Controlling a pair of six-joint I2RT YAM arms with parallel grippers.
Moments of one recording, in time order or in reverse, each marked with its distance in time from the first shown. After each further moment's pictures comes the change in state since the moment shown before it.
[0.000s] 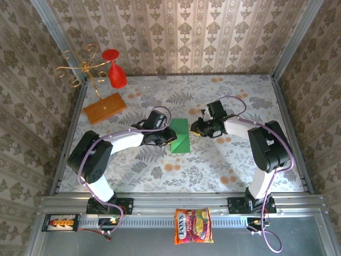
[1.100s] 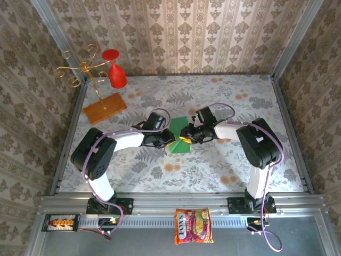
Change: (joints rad) left arm 0.023 0.047 -0.030 0.033 0.005 0.000; right arm 0.102 0.096 -0.011 0.153 -0.054 0.187
